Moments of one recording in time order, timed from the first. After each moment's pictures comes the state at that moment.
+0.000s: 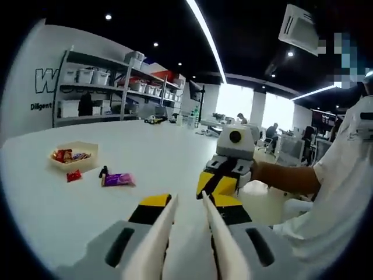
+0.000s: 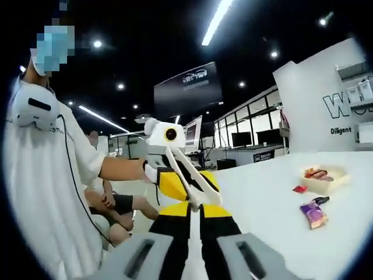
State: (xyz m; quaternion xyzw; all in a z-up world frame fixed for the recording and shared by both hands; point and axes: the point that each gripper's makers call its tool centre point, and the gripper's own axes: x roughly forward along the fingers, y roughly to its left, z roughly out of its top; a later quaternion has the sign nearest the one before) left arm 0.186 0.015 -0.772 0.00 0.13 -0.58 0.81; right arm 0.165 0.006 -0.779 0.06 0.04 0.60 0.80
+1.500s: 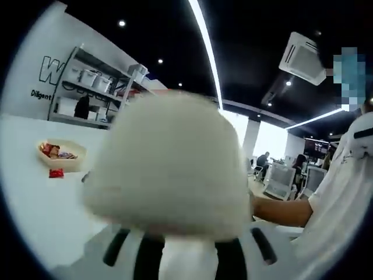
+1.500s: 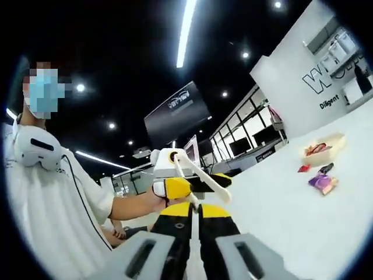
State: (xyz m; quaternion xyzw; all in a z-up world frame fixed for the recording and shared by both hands) left arm 0.182 -0.010 -0.757 -0.11 0.10 -0.59 0.79; right arm 0.147 -0.007 -0.774 0.21 0.05 0.59 0.78
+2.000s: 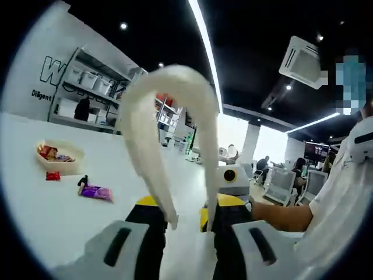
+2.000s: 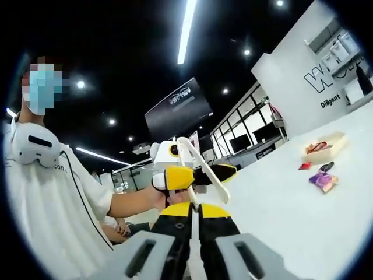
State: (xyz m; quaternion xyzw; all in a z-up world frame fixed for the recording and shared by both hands) left arm 0.182 -0.022 -0.750 -0.10 0.09 -0.58 0.80; right arm 0.144 -0.008 -0.779 0.19 0.07 0.58 0.79
